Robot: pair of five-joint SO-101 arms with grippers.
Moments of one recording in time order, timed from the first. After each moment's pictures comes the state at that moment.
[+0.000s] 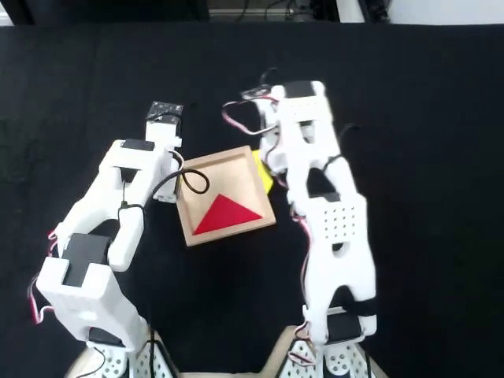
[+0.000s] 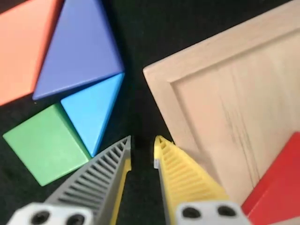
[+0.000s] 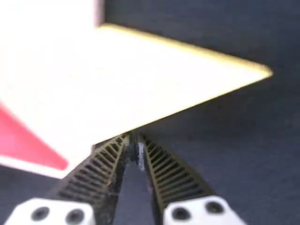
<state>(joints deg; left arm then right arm) 3.3 13.8 23.3 53.4 -1.8 -10.1 52.0 -42.2 99.1 21.4</state>
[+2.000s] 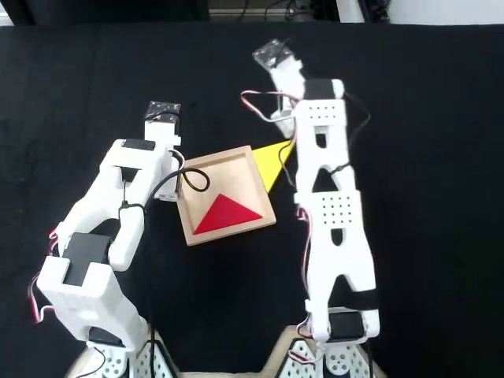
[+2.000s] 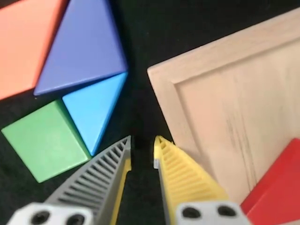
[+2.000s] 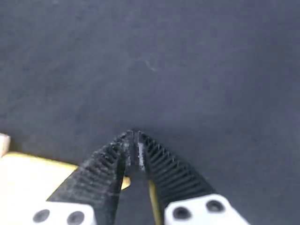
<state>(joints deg) 3.5 14.3 22.8 53.4 1.1 -4.8 74.6 -82.3 84.8 33.1</state>
